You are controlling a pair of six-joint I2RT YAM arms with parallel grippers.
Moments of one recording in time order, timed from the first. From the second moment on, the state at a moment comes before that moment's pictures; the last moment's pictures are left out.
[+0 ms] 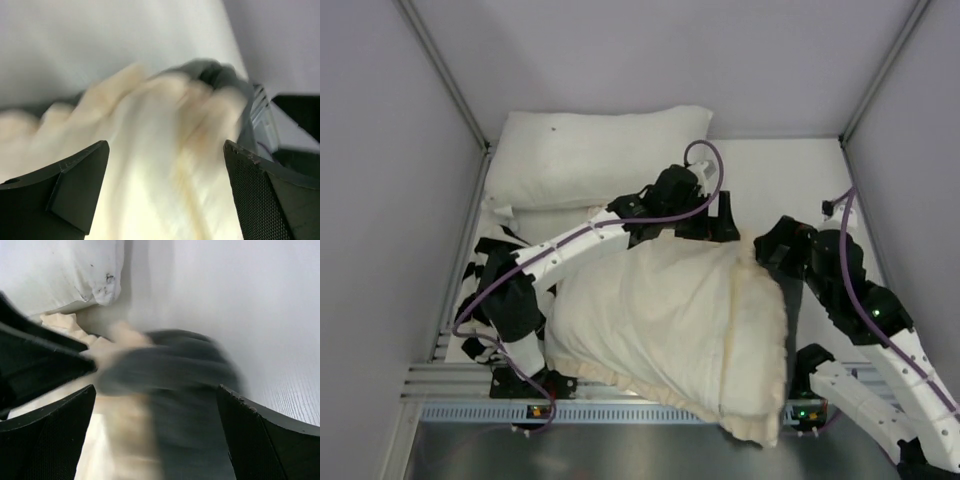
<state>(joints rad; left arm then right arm) -0.89 1.82 1.65 -0.35 0.24 -0.67 0.49 0.59 0.90 -0.77 0.34 0.61</state>
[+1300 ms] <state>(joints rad) -1.17 2.00 1.54 -0.44 -0.03 -0.63 0.49 0.44 1.00 -0.92 0.28 0.65</state>
